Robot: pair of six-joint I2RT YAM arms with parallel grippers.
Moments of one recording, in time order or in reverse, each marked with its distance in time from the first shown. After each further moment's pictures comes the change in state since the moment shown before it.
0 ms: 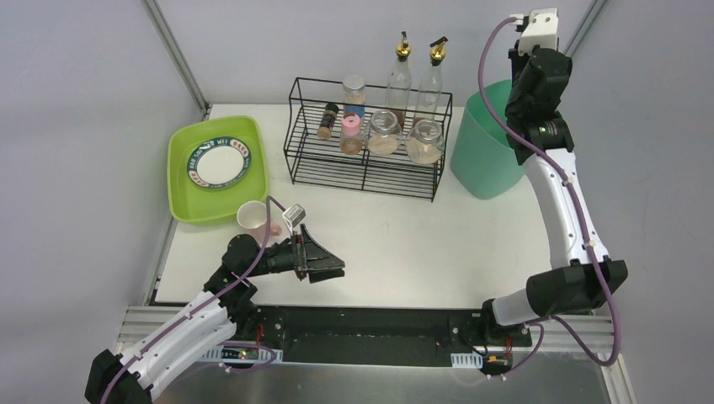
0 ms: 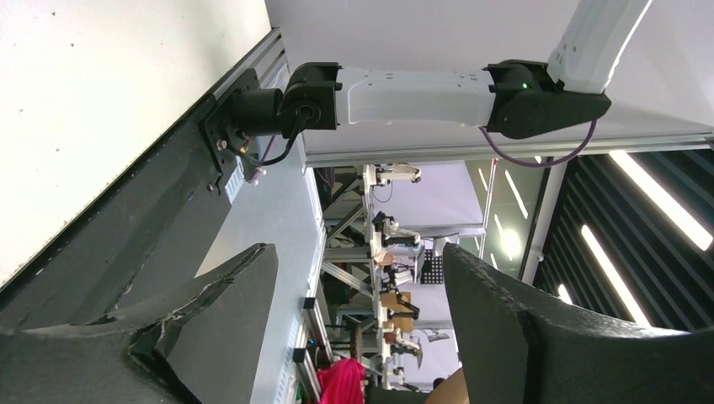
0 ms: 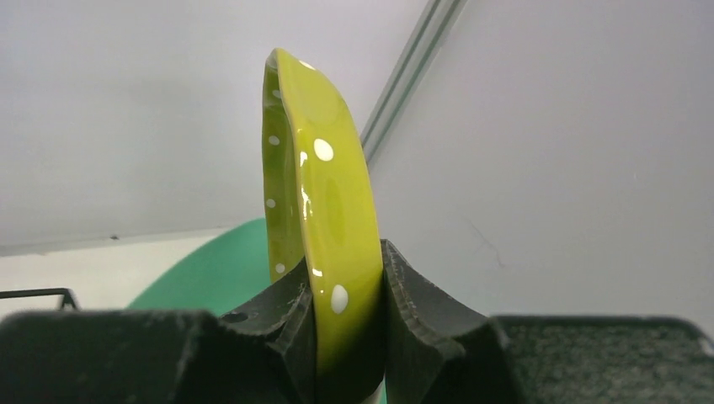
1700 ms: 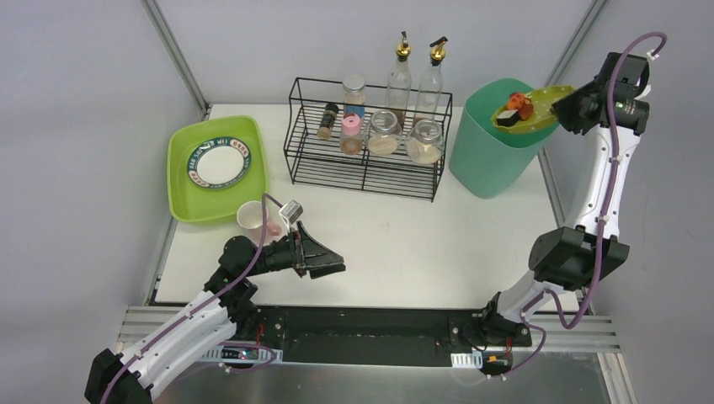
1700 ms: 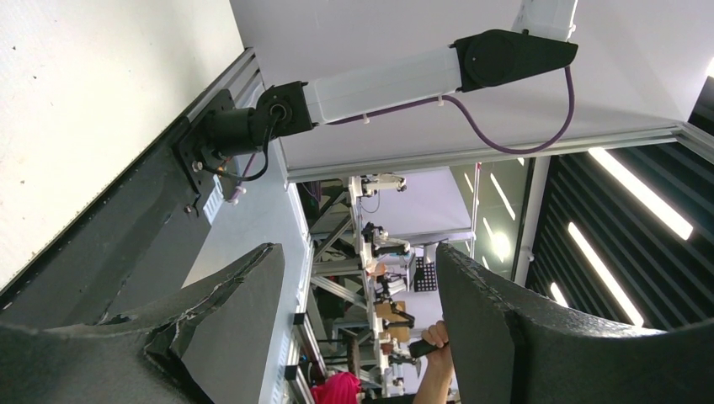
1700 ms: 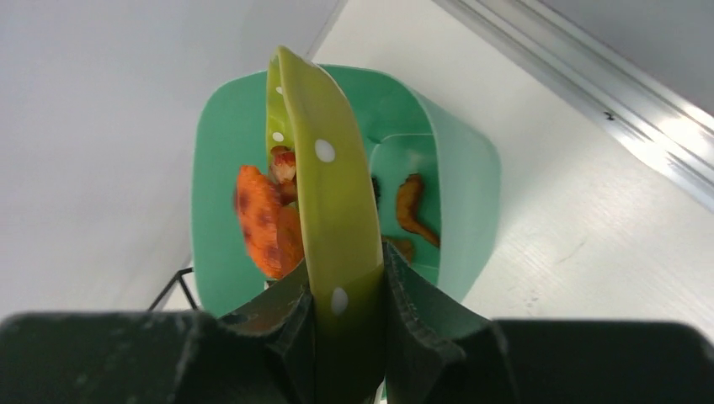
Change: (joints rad) left arm 0.000 0.003 -0.001 0.081 -0.025 -0.036; right arm -0.465 0.185 0.331 -0.828 -0.538 1.145
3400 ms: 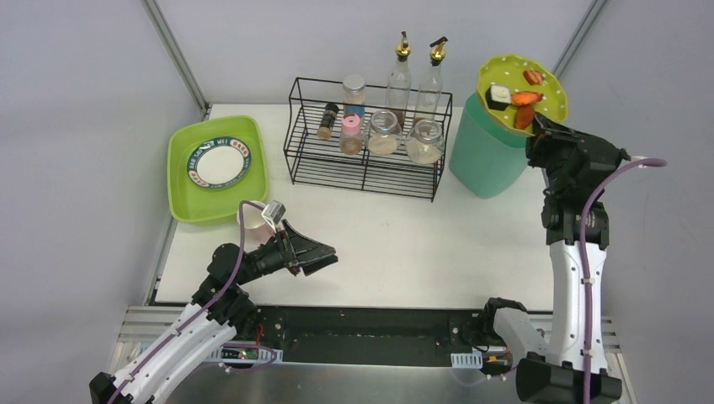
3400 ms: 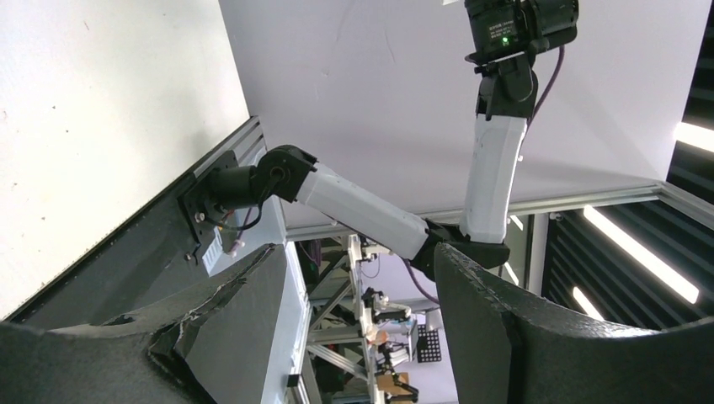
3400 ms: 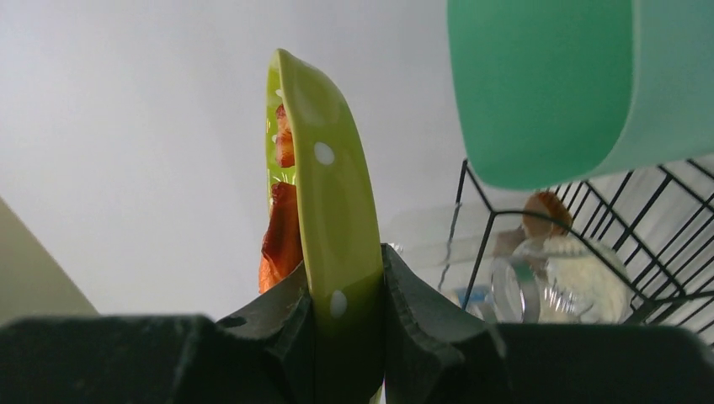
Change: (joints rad) left arm 0.000 -0.224 0.032 -0.241 -0.186 0.013; right arm 0.232 -0.766 -0.843 0.592 0.061 0.861
